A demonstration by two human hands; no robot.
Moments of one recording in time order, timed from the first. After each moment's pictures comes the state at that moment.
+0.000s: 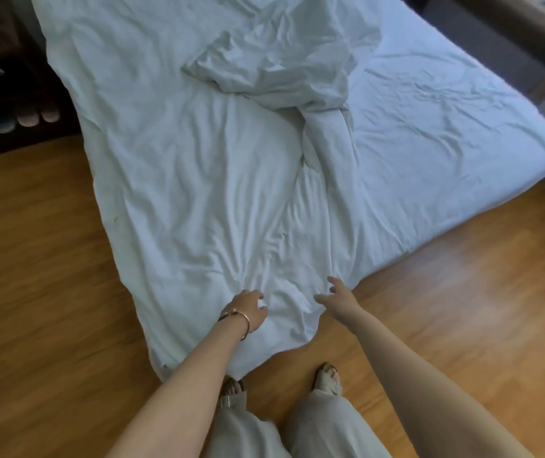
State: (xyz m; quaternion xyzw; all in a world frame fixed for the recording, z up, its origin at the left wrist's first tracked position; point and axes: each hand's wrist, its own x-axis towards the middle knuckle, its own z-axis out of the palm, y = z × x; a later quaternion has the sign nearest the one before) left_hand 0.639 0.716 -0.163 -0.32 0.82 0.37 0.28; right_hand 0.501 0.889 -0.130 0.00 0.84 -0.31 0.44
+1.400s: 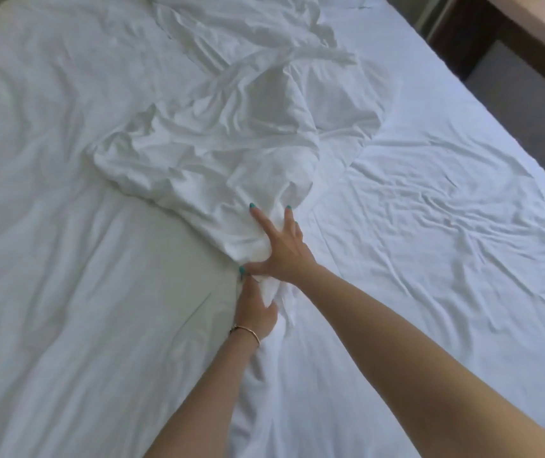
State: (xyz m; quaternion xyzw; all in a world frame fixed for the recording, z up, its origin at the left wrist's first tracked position) left_hand 0.038 0.662 -0.179 -0.49 0.73 0.47 -0.03; right_hand -0.088 0.656 -0.120 -0.44 0.83 -0.17 0.30
